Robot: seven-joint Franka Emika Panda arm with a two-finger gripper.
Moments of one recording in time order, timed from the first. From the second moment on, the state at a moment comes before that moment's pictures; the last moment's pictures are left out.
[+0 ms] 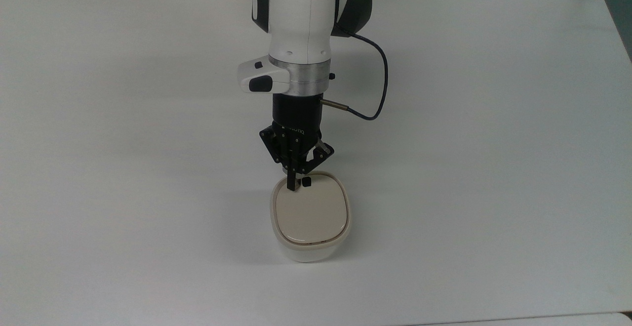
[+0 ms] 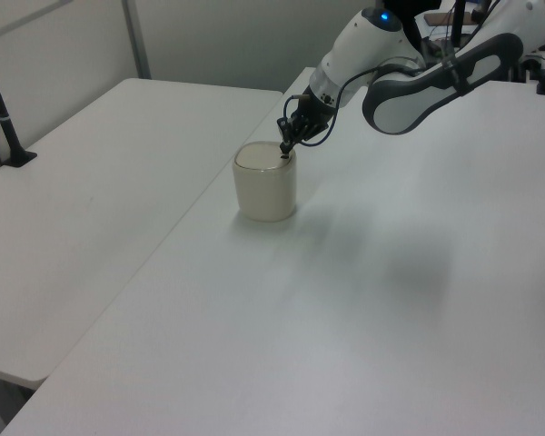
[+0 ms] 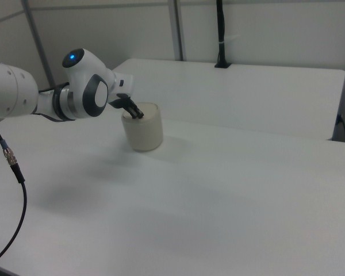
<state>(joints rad) 0.24 0.44 -0.13 -1.69 -0.16 2.74 0.82</state>
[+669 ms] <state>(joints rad) 0.24 0.44 -0.12 -1.68 -0.24 2.74 0.82</state>
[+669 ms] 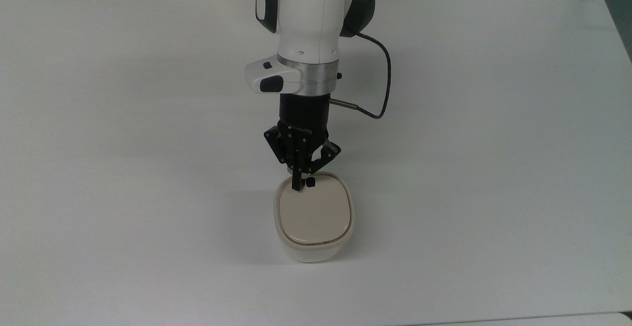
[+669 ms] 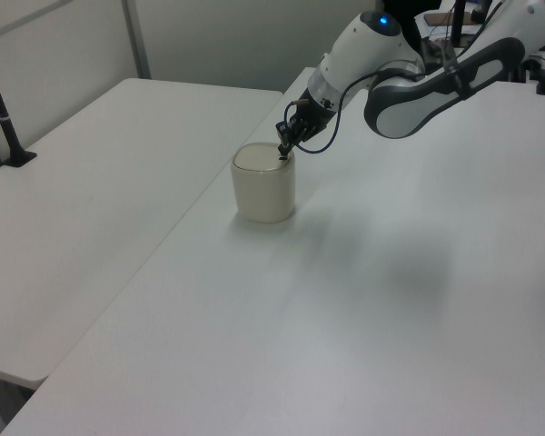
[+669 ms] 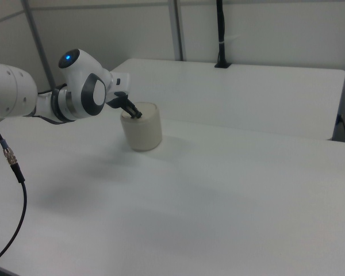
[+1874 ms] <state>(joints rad) 0.09 0.14 0.01 -1.63 -0.07 2.12 0.74</state>
